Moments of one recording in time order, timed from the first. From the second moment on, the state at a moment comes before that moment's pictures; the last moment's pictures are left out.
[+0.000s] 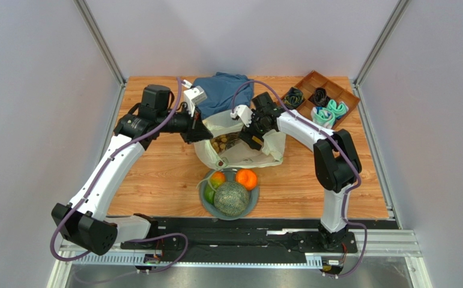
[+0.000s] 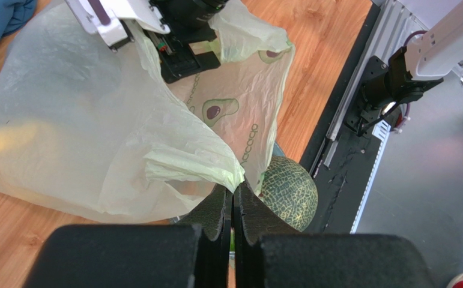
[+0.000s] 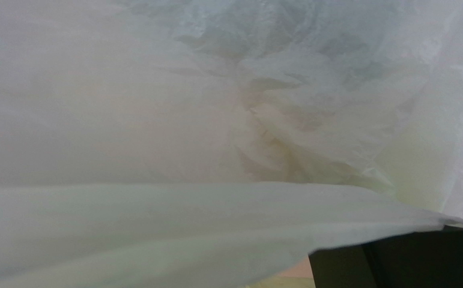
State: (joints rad) left arm -0.37 1.25 1.34 -0.74 0.76 0.11; right arm 0.51 1.94 1.49 -0.62 -0.21 -0.60
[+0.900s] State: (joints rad) left arm -0.37 1.29 1.34 -0.74 0.80 0.11; right arm 0.43 1.93 1.57 -0.63 -0.35 -0.50
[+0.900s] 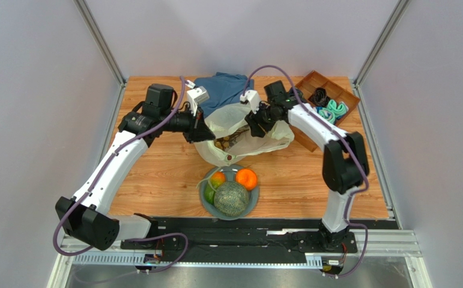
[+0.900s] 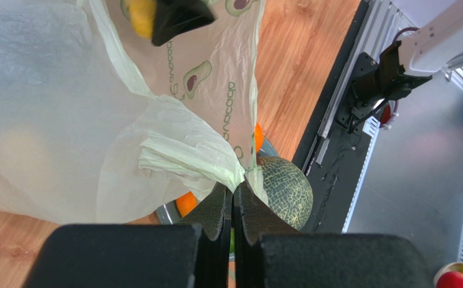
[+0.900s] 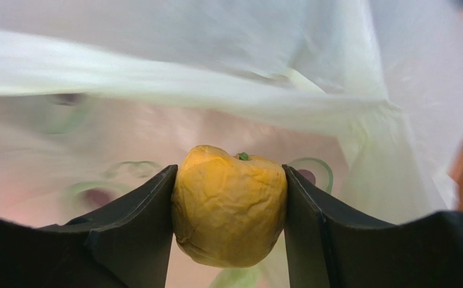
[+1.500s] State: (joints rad) left arm -0.36 1.33 1.34 -0.70 0.73 0.09; right arm 0.49 1.24 0.95 -0.86 -0.66 -0.75
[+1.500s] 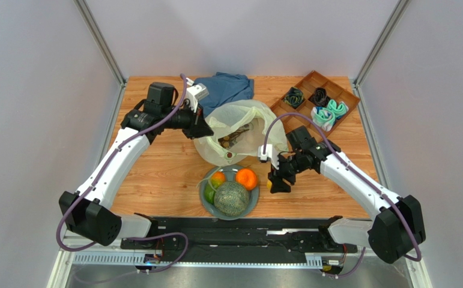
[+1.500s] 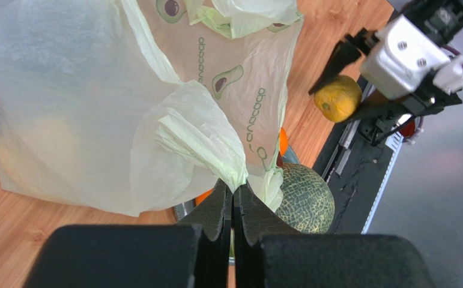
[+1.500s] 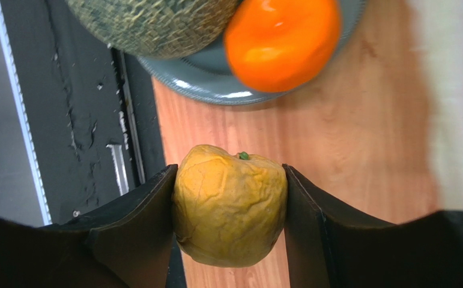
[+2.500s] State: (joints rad) left arm -0.30 1.31 1.30 -0.71 0.70 0.09; right arm 0.78 1.54 0.90 -0.54 -0.57 -0.71
